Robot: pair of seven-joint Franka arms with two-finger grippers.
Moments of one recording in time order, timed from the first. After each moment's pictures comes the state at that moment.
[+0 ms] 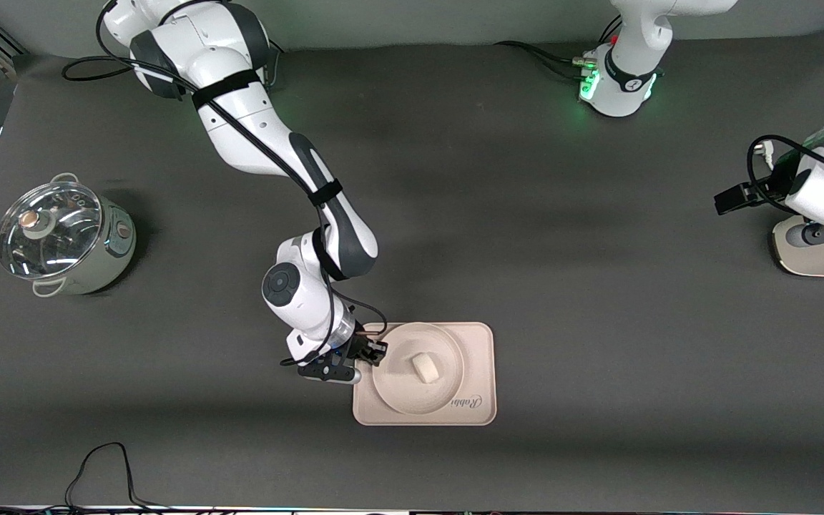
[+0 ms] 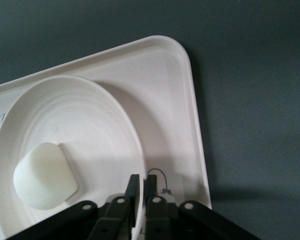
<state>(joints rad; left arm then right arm) -0.15 -0.02 0.13 -1.79 0.05 1.60 -0.23 0.66 0.97 -0.23 -1.31 0.57 2.56 0.32</state>
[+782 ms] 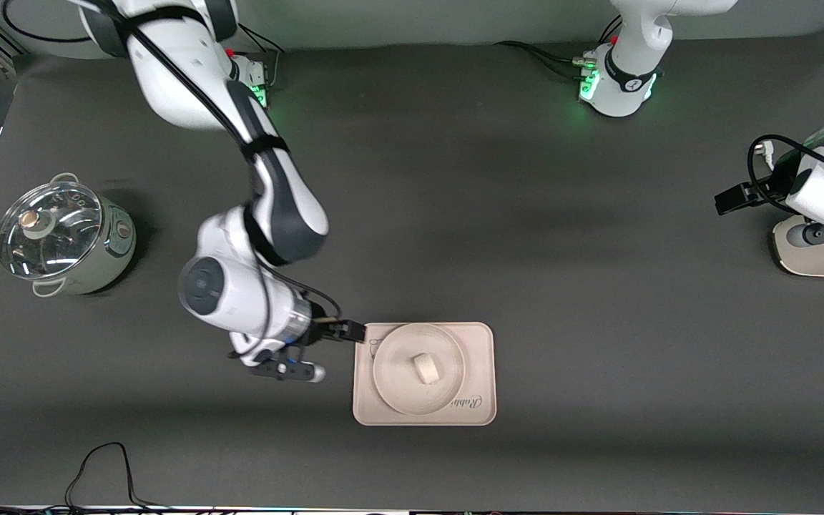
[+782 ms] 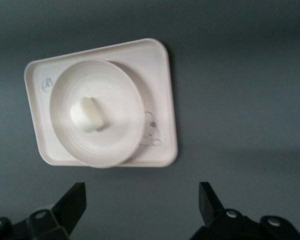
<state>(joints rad) -0.15 -0.02 0.13 -1.78 0.05 1.60 -0.23 0.60 0.68 -0.32 -1.25 0.44 1.95 0.32</state>
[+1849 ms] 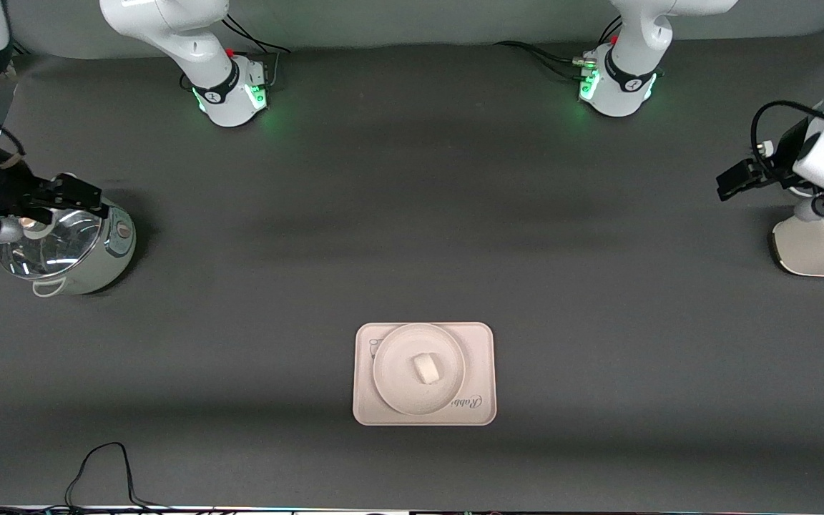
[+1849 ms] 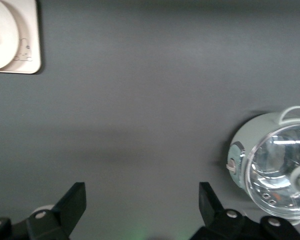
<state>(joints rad) -0.16 -0.12 0.10 -1.79 0.05 1.60 -0.23 0.16 0.02 -0.20 -1.61 0.05 1.55 -0.05</state>
